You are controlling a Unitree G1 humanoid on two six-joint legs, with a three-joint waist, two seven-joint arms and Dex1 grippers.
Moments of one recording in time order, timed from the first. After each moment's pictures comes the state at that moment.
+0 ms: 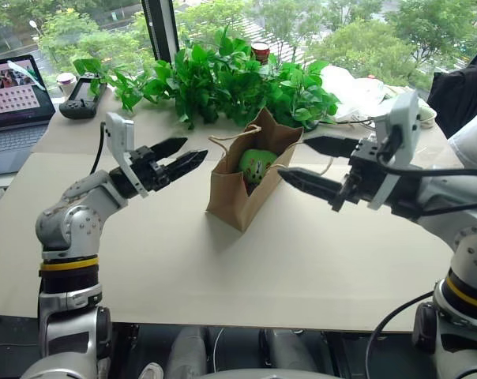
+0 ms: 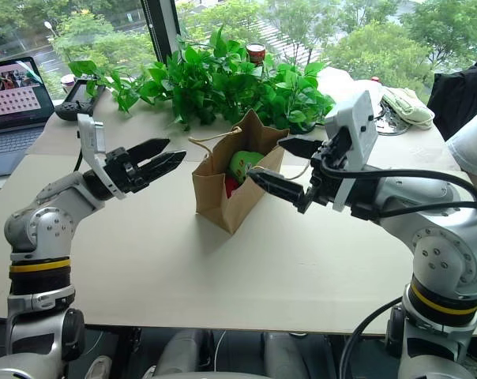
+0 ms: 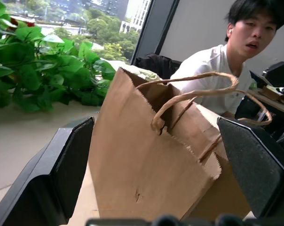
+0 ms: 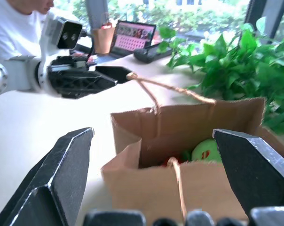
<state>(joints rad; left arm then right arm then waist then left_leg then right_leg) -0.44 0.52 0.24 -0.05 -0.70 0.72 -0.81 -0.53 -0.66 -0.28 -0.68 0.91 1.16 0.65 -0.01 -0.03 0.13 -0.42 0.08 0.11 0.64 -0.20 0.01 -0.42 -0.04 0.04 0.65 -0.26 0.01</state>
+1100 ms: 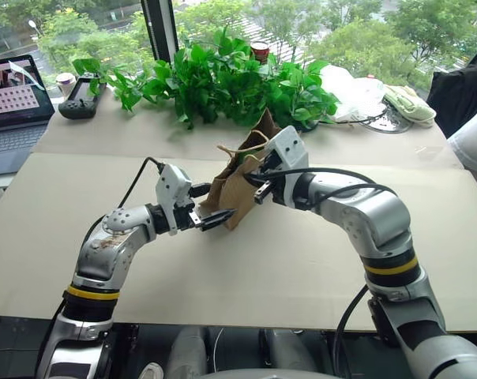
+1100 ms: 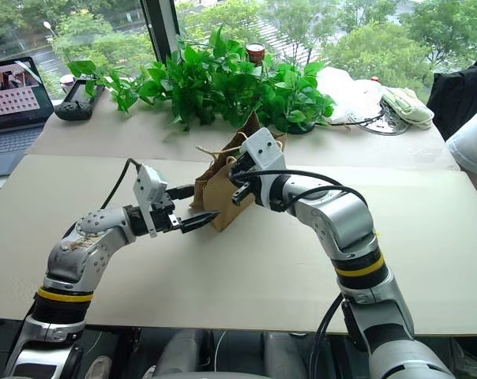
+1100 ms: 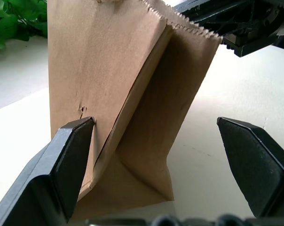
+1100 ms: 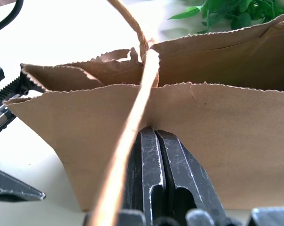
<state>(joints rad) -0.36 0.48 -0.04 -0.16 -0.44 0.52 -0.80 -0.71 -0.37 0.20 -0.29 0.41 1.03 0.40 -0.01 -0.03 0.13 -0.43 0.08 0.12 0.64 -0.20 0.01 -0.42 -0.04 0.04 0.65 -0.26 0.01</state>
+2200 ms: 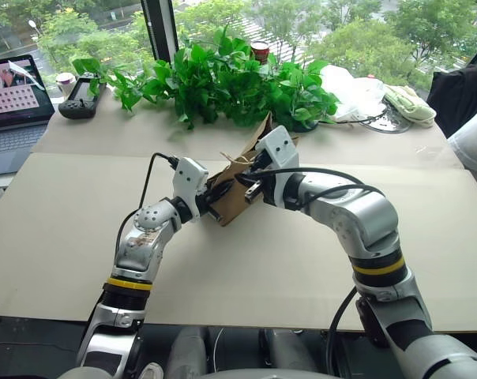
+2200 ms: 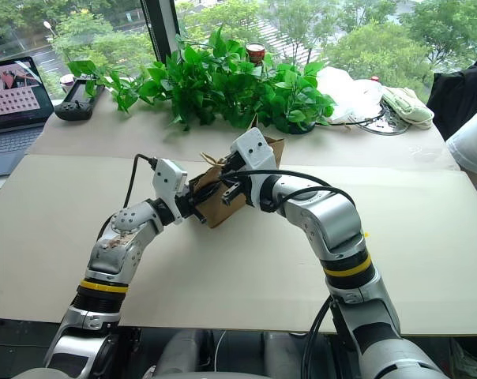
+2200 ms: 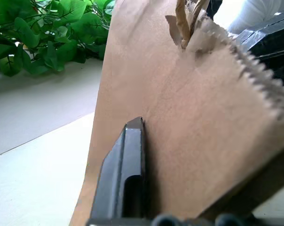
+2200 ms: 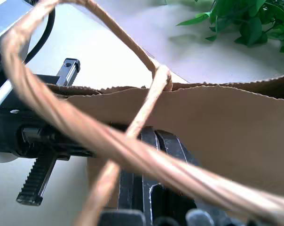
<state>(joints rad) -0.43 0.30 -0.07 0.02 -0.26 0.33 -0.61 -0.71 -0.31 0.21 -0.29 0.39 1.05 0.39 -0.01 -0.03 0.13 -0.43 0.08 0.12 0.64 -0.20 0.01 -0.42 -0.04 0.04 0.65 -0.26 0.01</state>
